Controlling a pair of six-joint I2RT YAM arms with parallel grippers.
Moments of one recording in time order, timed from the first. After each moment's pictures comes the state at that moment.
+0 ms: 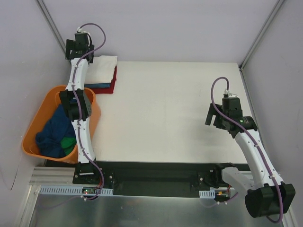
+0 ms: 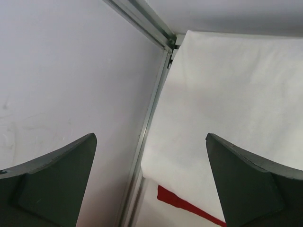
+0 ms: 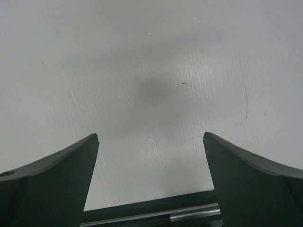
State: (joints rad) left arm 0.10 2.39 2.40 -0.56 -0.45 0.32; right arm 0.16 0.96 0.88 -0.84 0.19 0.32
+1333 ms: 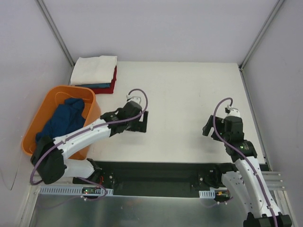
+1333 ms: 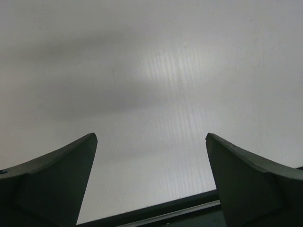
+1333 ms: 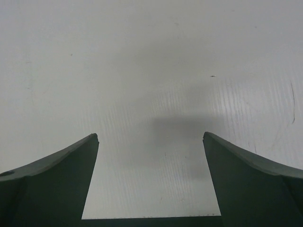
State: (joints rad) left arm -0.78 1.30 0.95 -0.56 -0.21 -0.53; right arm 0.16 0.60 0.57 -0.67 0.06 0.37
